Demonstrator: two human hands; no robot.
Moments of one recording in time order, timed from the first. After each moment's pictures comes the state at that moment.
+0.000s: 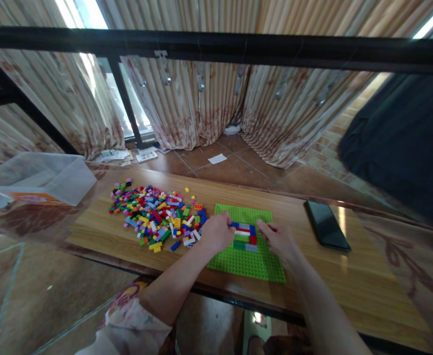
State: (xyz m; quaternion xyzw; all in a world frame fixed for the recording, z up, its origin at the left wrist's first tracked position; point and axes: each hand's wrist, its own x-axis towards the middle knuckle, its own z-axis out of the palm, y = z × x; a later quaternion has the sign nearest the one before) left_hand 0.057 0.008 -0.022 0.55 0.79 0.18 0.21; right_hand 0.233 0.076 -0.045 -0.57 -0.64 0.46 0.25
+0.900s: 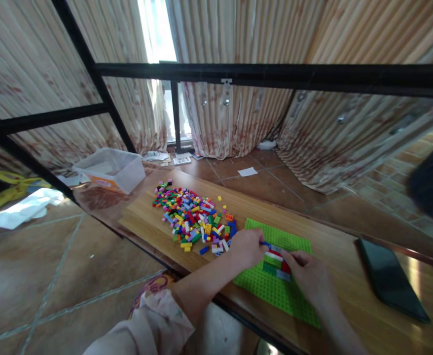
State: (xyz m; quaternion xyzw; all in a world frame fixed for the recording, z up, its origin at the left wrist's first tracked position) left_hand 0.057 0.002 -0.021 0.55 0.77 0.25 0.22; right_hand 0.226 0.068 -0.041 -0.55 -0.76 0.30 0.17
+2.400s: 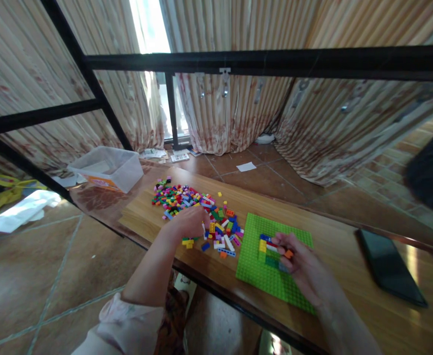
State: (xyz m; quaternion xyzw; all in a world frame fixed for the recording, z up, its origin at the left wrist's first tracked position) left_hand -0.076 -0.065 0.024 0.59 0.78 0.06 0.20; right_hand 0.201 0.039 -0.011 -0.43 -0.40 0.74 0.32
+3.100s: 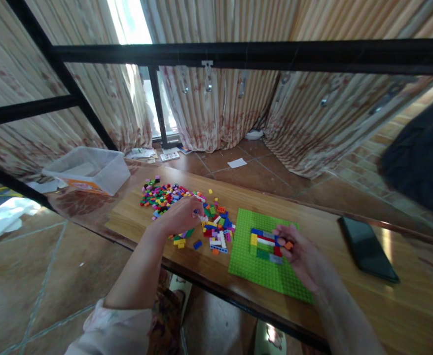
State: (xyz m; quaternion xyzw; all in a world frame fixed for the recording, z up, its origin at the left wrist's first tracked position) left_hand -0.083 -0.059 0.029 0.65 0.74 0.13 0.12; right_hand 0.212 0.051 -0.008 -0.43 -0.39 0.73 0.36
